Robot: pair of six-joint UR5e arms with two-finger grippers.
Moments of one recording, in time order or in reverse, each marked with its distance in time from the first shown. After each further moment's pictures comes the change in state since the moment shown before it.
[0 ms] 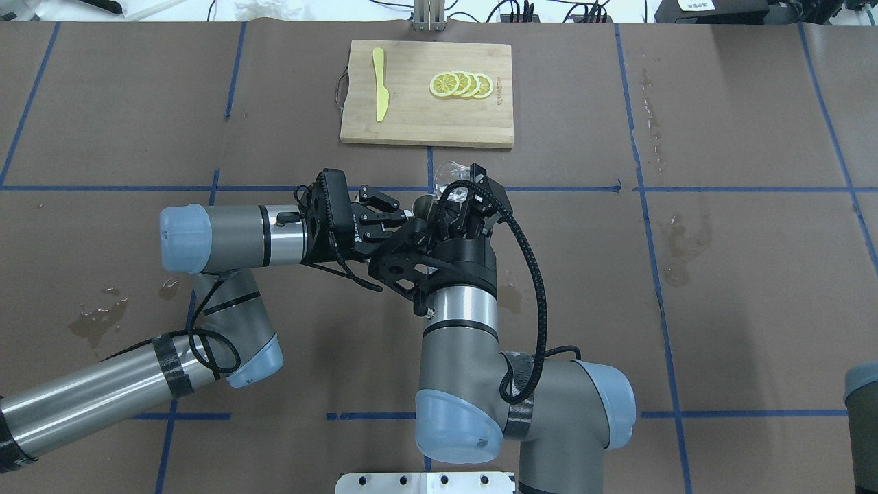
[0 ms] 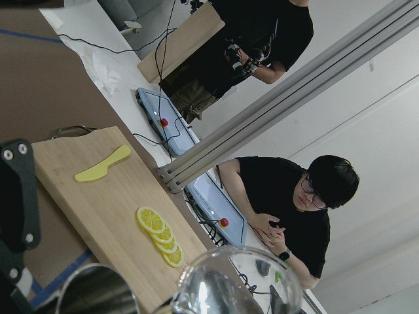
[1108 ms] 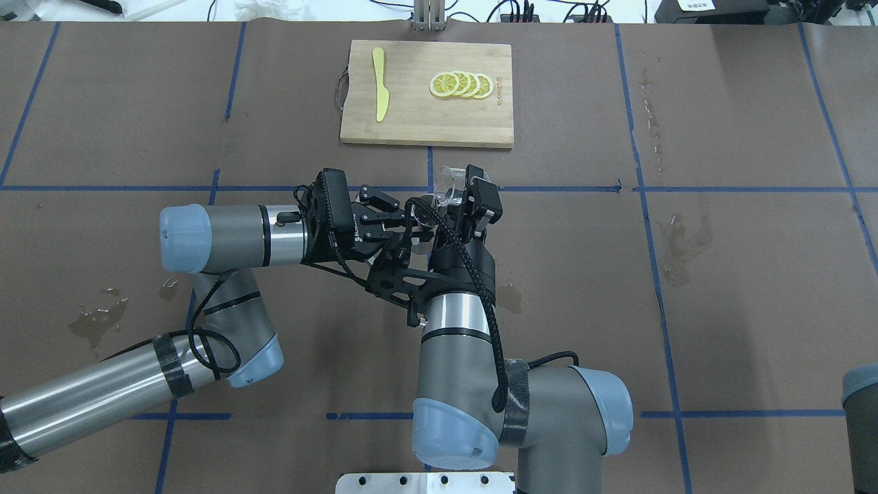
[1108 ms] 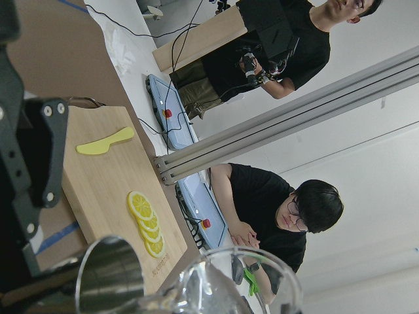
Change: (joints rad) left arm 0.000 -0.001 -0.001 -0.001 0.000 0.000; right arm -0.010 0.000 -0.003 -0.033 -0.036 -0.165
